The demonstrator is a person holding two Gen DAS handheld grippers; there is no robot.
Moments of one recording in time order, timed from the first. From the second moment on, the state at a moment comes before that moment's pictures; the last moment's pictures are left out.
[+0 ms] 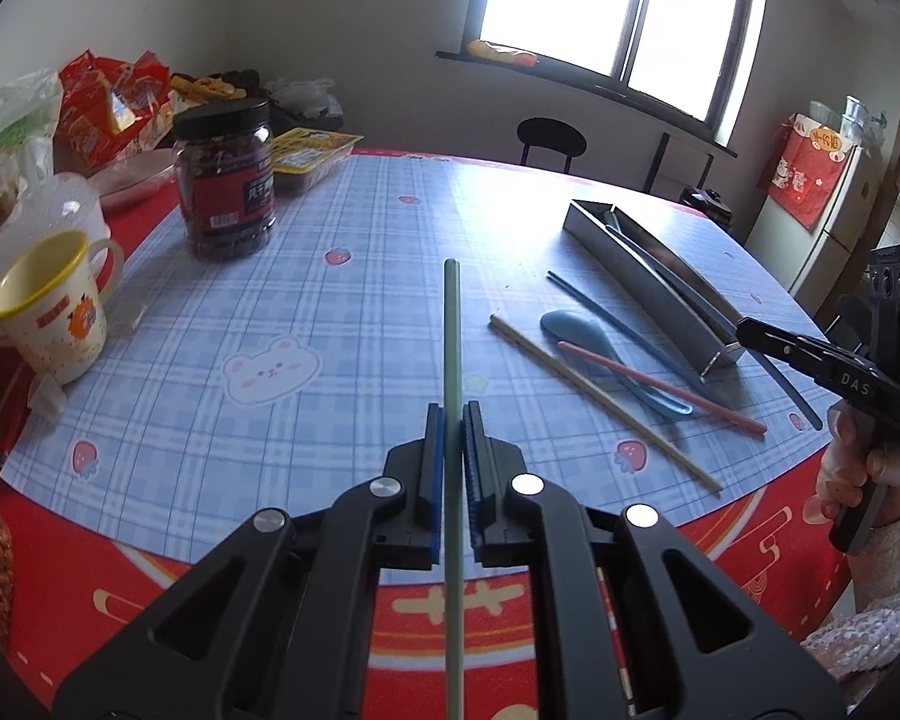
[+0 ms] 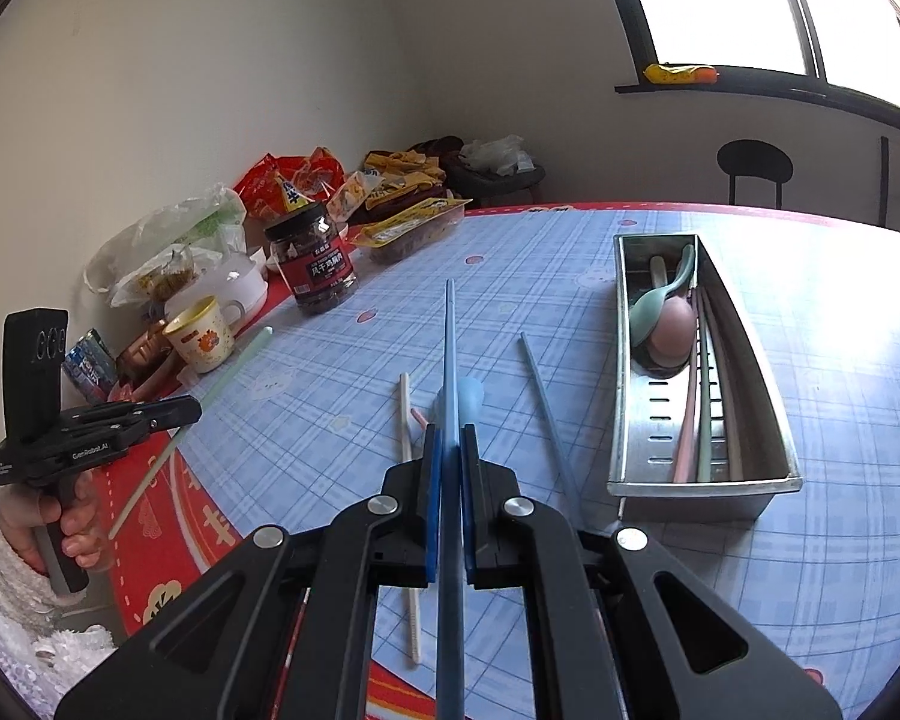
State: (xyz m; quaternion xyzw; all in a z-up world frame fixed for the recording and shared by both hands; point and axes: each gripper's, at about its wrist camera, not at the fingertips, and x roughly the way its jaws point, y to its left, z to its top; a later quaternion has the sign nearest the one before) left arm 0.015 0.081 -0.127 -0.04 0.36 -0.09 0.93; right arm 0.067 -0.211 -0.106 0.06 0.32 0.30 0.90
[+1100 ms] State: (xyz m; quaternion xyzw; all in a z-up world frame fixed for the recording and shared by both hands) left arm 0.217 -0.127 -0.105 -0.13 0.39 -0.21 0.89; right arm 0.193 -0.311 -0.143 0.22 0.34 0.16 0.90
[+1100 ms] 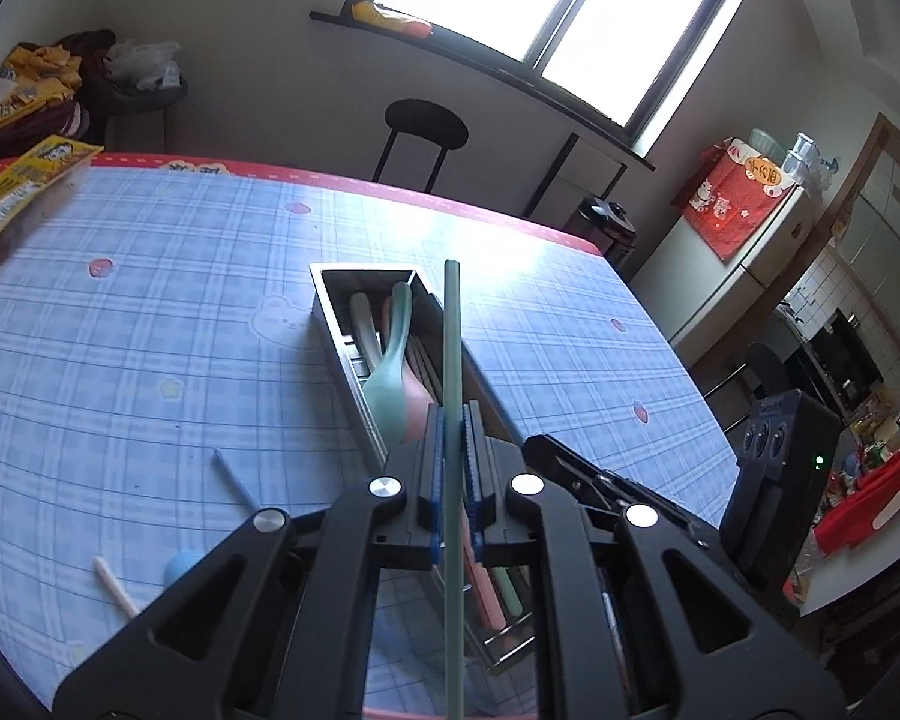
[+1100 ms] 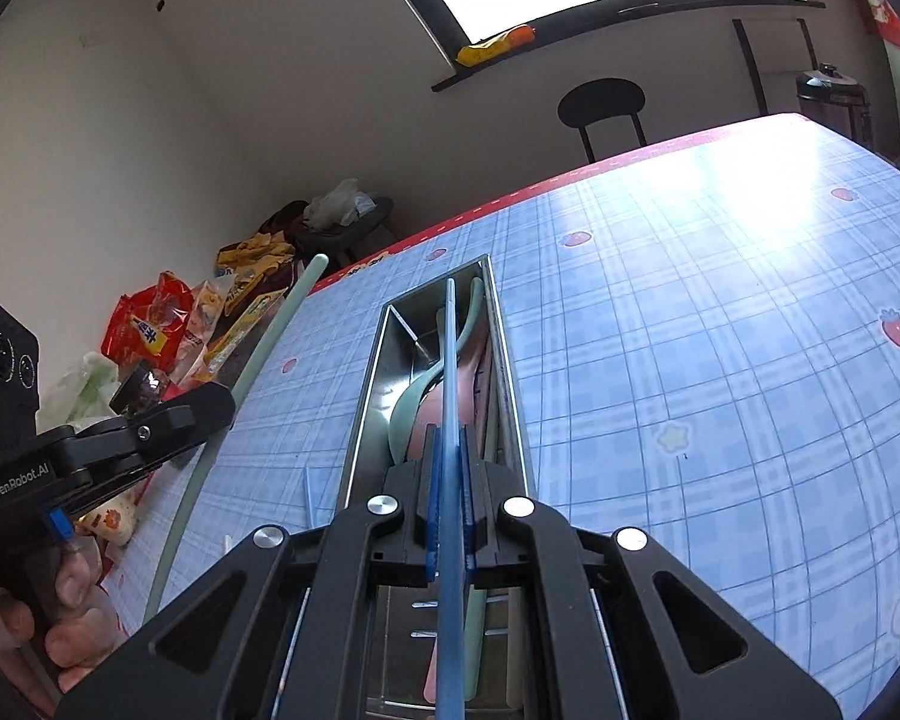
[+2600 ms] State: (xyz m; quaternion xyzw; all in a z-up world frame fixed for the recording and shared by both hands) left arm 0.279 -0.168 -0.167 -0.26 0.46 -0.13 0.84; right arm 0.194 -0.371 -0.124 0.24 0.32 0.06 0.92
